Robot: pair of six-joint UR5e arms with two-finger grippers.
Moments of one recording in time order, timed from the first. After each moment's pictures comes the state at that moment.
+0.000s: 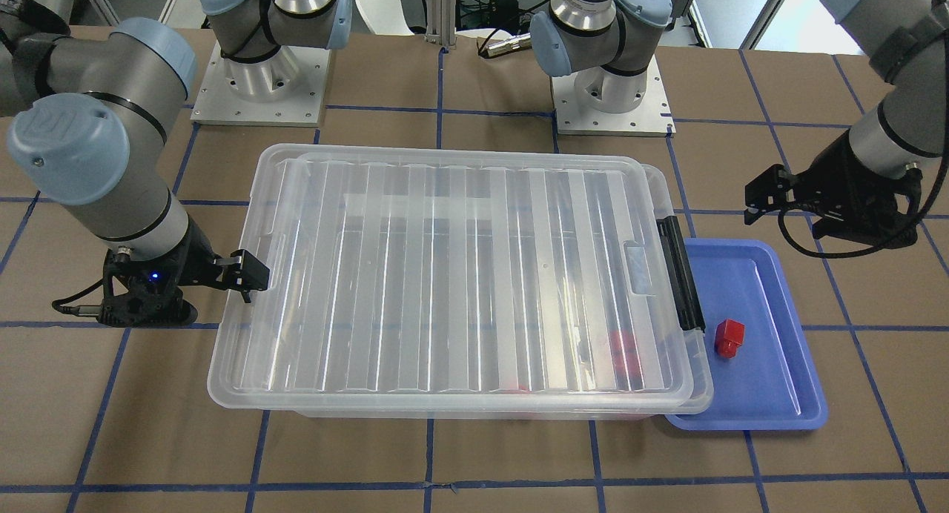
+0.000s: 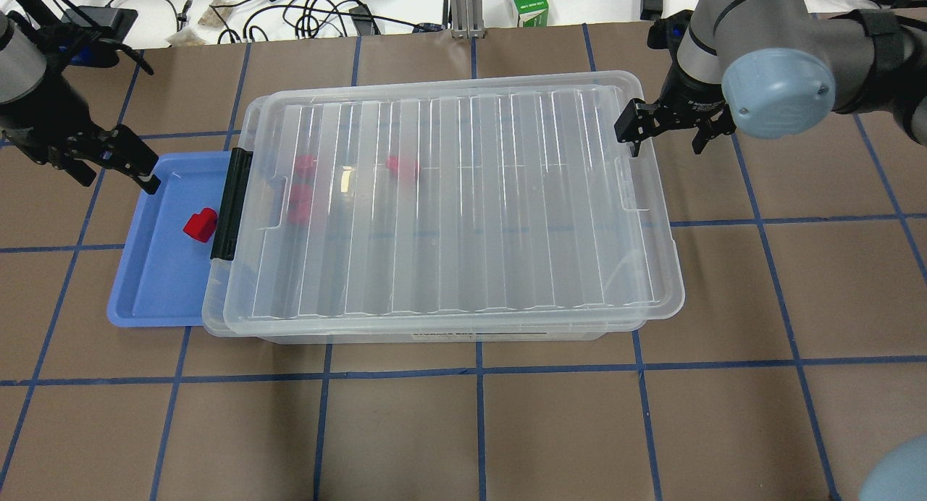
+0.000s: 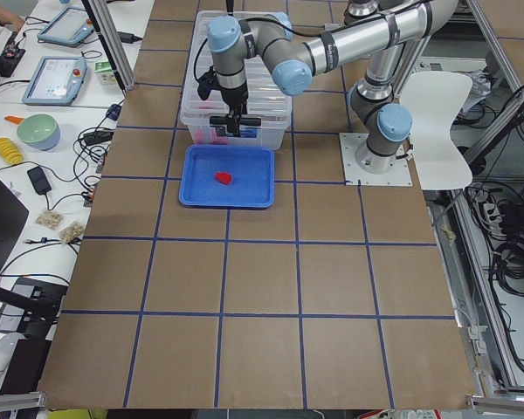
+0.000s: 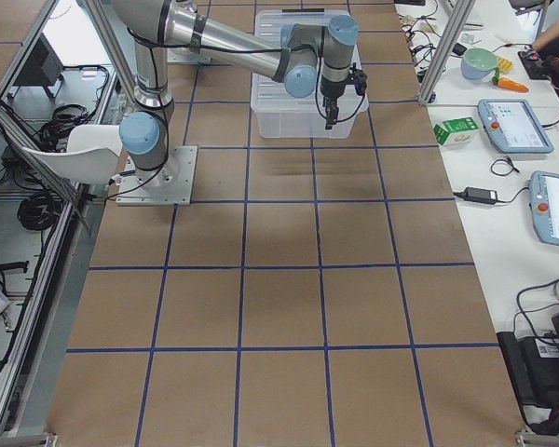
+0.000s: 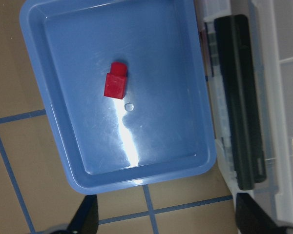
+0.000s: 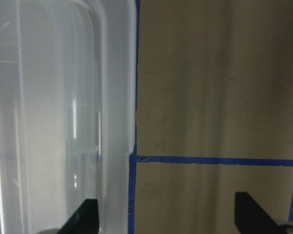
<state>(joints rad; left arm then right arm) -1.16 -1.69 -1.65 -1.48 1.60 0.62 1.50 -1.31 1.66 -1.92 -1.57 -0.12</state>
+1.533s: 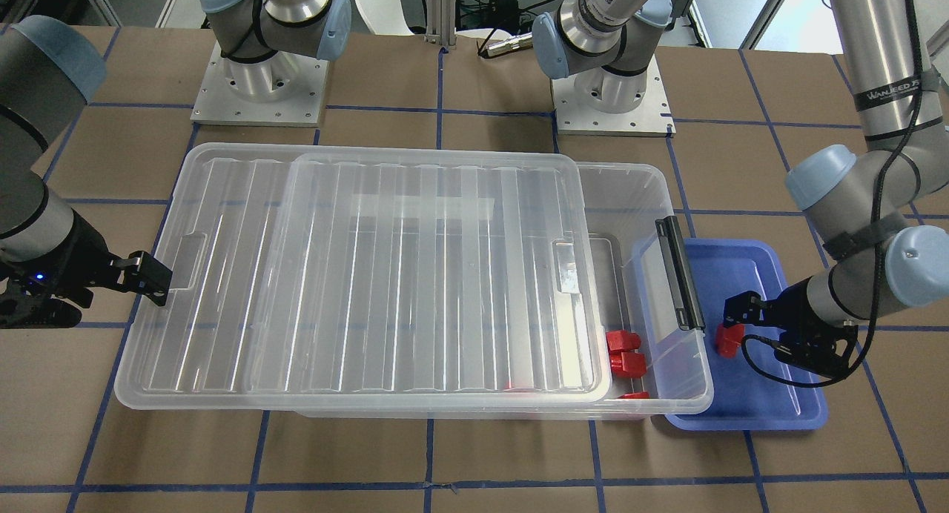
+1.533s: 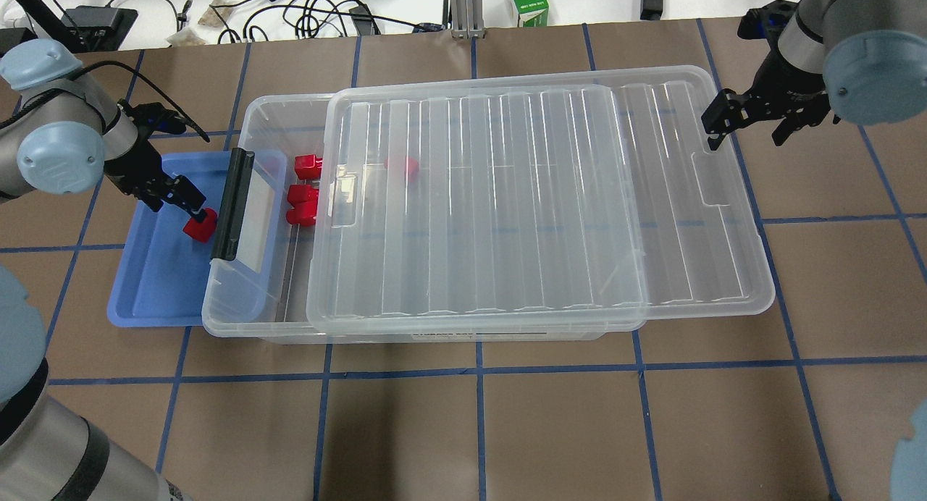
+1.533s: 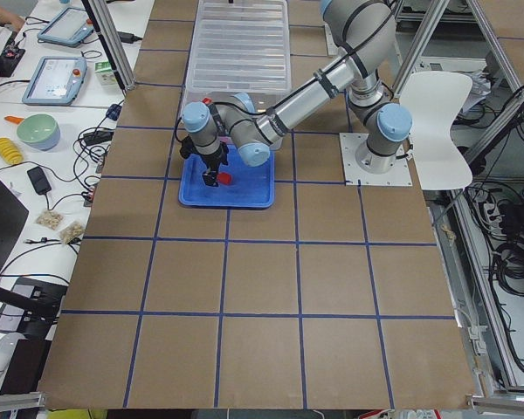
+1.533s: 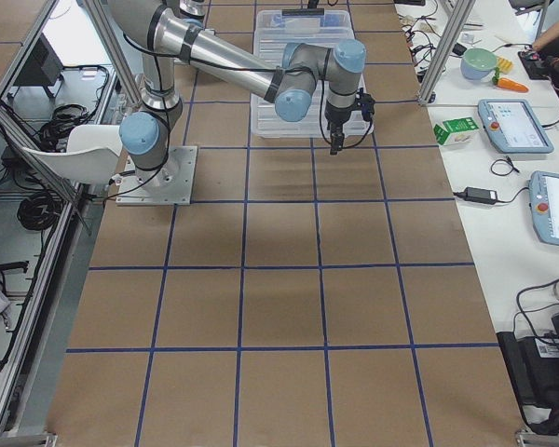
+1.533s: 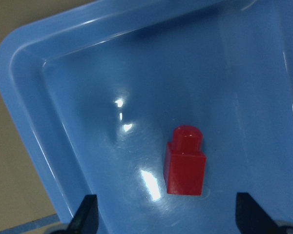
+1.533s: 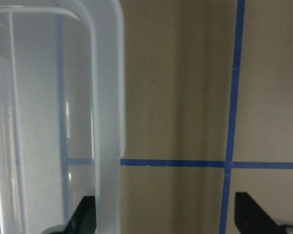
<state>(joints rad) -1.15 -2.05 -1.69 -1.13 1.60 0.74 1.30 -1.32 1.65 -1.91 -1.57 -0.30</state>
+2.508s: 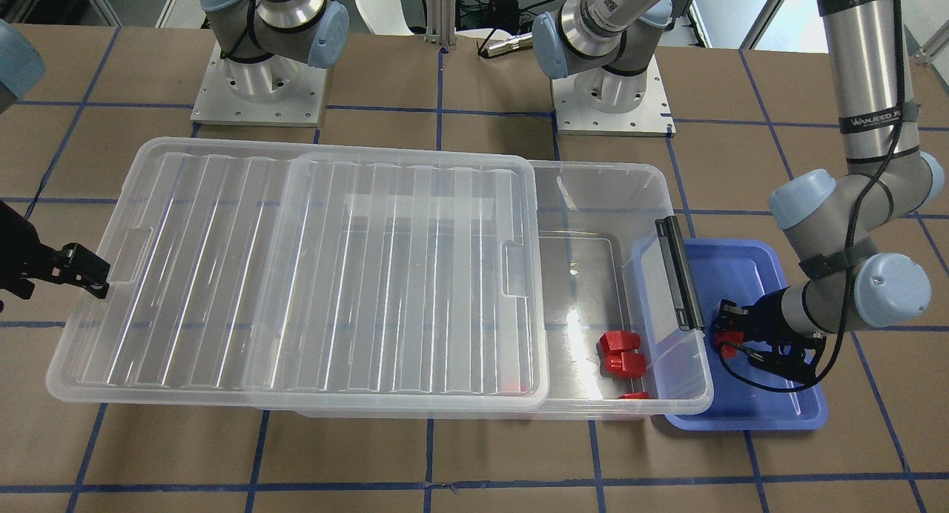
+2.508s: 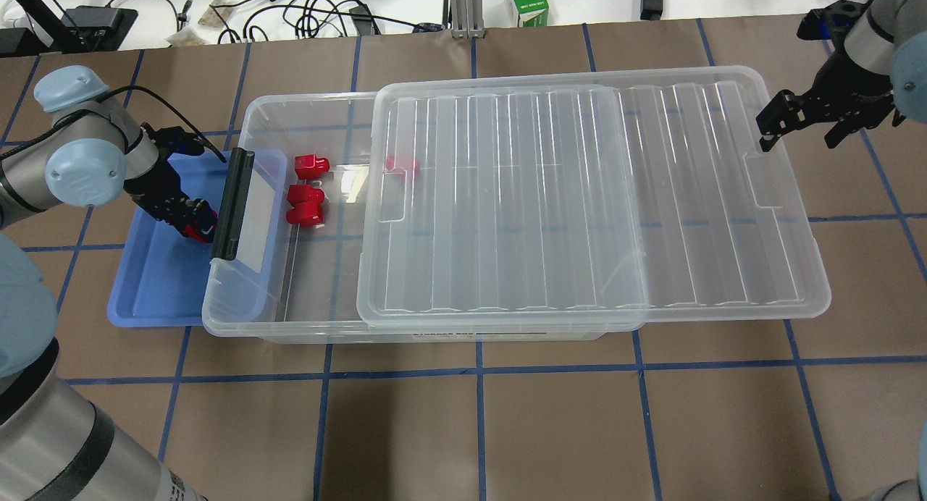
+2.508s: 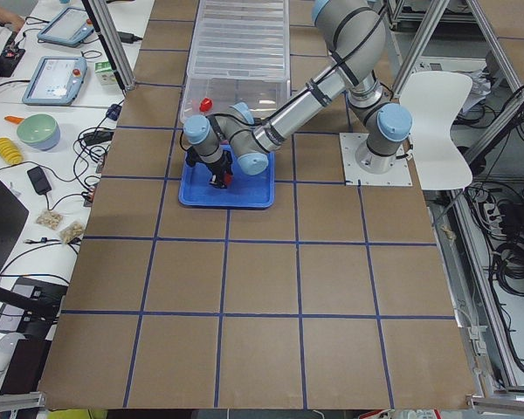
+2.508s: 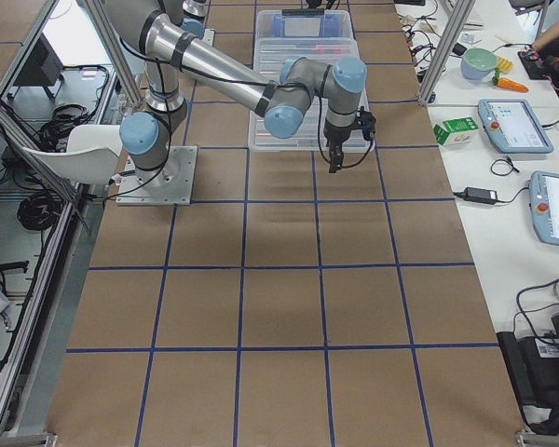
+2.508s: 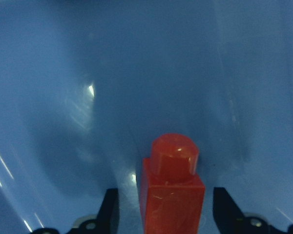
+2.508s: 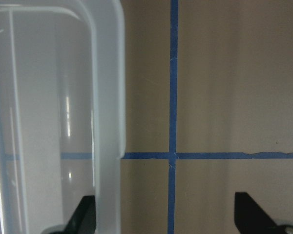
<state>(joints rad) -1.15 -2.10 -1.70 -1.13 1.59 0.74 1.19 -1.33 1.66 -1.91 -1.57 -0.39</state>
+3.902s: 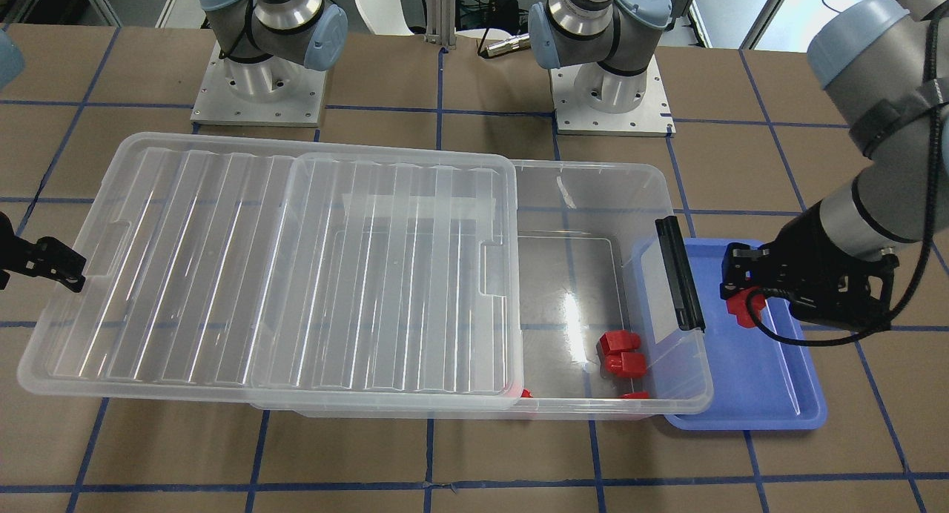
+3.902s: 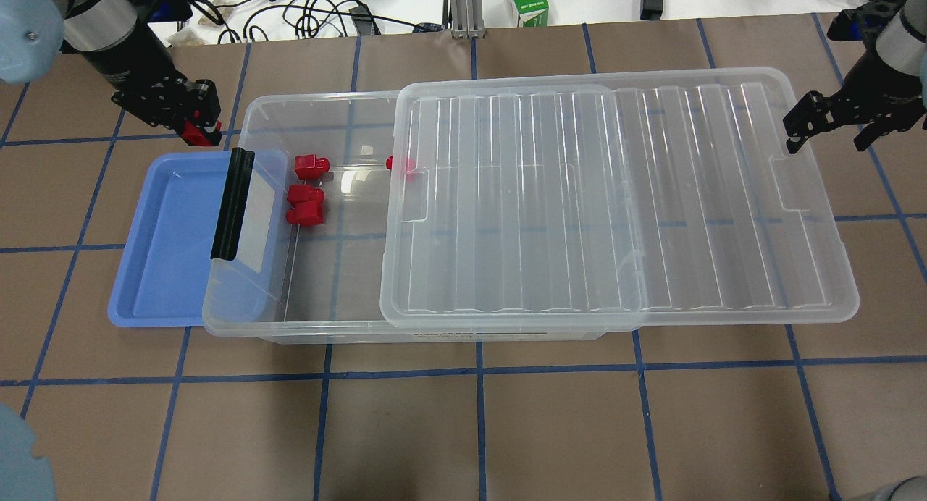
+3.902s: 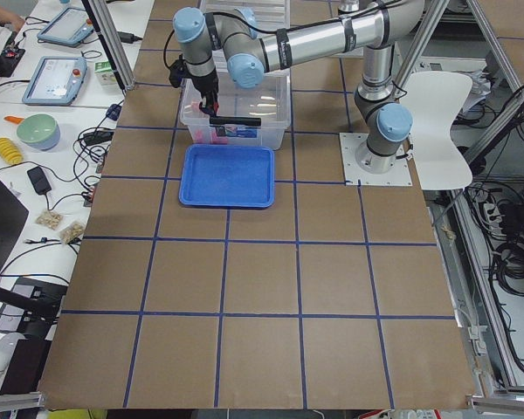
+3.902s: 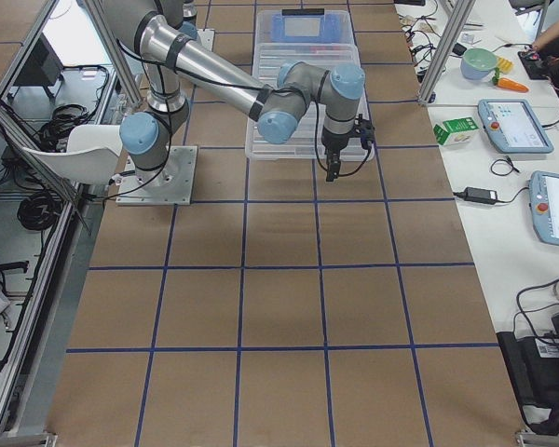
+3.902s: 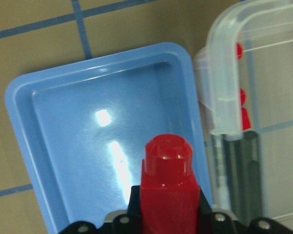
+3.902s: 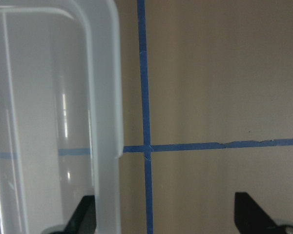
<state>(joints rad) -1.36 -1.84 -1.45 -1.53 1.50 0.32 1.15 -1.34 1.66 -1.91 -1.60 -0.39</state>
